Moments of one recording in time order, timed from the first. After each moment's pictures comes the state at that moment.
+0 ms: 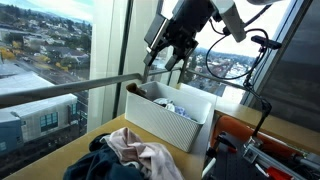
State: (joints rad) arm 0.19 0.00 0.20 -2.14 -0.16 2.49 0.73
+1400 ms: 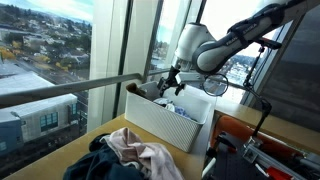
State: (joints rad) arm 0.04 0.43 -0.11 -2.00 -0.34 2.61 0.72
